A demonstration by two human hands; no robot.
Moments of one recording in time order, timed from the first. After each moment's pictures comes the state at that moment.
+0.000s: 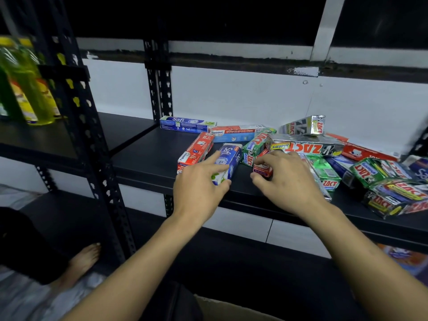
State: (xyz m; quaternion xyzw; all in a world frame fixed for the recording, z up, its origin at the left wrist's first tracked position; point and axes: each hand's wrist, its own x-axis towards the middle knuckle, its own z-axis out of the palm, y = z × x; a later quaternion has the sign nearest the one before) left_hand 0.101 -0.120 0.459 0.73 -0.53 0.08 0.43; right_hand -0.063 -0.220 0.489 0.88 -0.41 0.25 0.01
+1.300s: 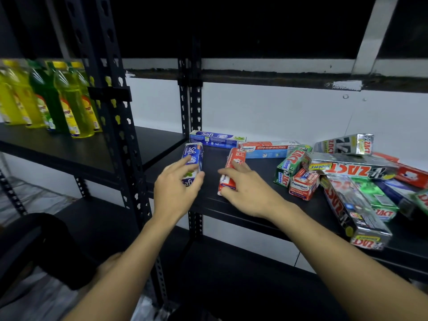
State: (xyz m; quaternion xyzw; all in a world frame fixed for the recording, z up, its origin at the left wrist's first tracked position) left_hand 0.231 -0.123 0.437 0.71 -0.46 0.18 0.50; right_hand 0.067 -0.224 0.477 0.94 -0.27 0.15 -0.16
